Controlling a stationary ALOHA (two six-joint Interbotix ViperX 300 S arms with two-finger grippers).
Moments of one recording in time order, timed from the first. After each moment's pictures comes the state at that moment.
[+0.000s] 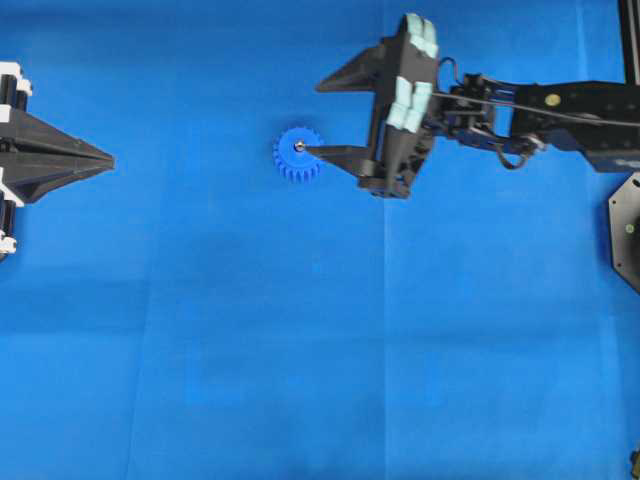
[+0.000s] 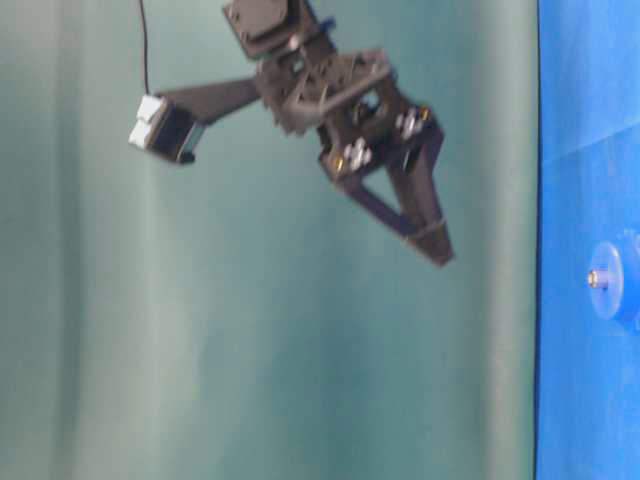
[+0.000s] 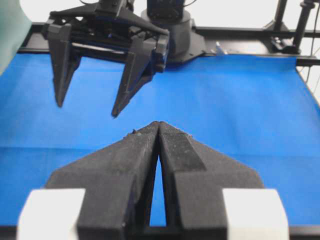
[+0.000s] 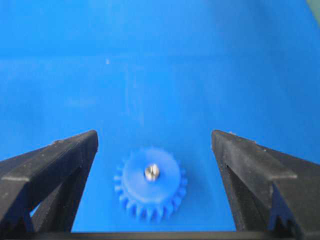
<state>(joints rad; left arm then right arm) 0.01 -0.98 1.20 0.00 -0.23 -0.01 -0.18 -0.09 0.70 0.11 -0.19 0.00</state>
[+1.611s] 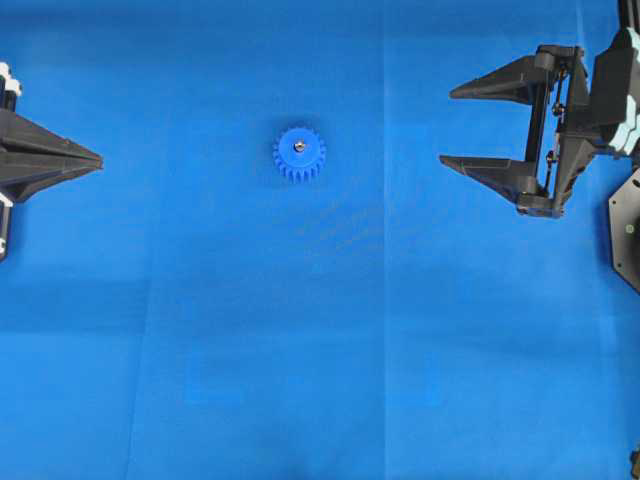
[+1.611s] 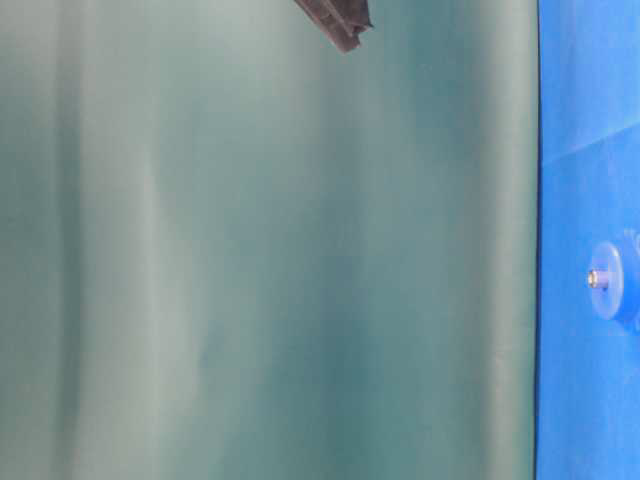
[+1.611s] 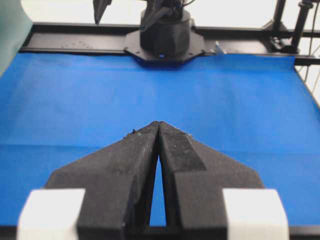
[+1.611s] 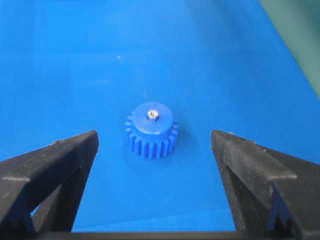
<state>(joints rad) 0.01 -1.04 1.21 0.00 -0.19 -0.01 -0.18 -0.64 1.08 0.11 -0.19 0.00</state>
